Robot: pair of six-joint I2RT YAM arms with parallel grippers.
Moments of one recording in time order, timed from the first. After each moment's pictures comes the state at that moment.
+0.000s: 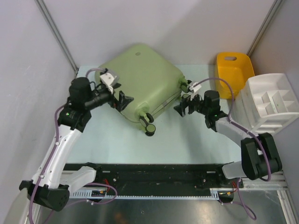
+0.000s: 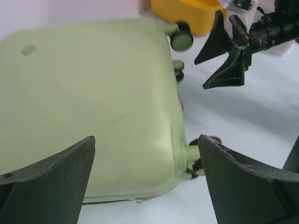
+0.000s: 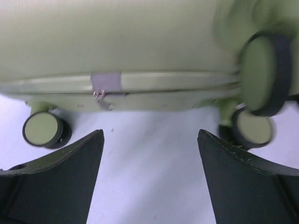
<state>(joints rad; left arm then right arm) -0.26 1.01 1.20 -0.40 0.58 0.21 0.29 1.36 0.76 0.32 -0.51 -0.05</state>
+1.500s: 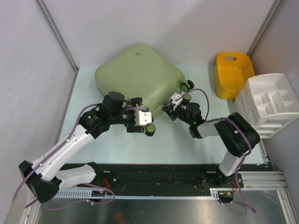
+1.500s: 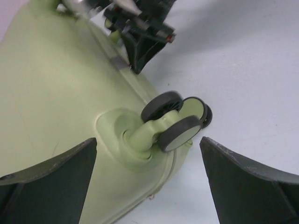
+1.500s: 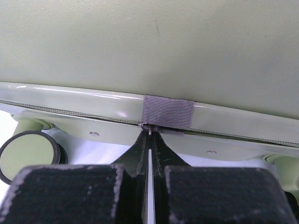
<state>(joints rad) -0.67 1.07 1.11 -0.64 0.36 0.83 0.54 1.73 0.62 0.97 -0.35 -0.10</state>
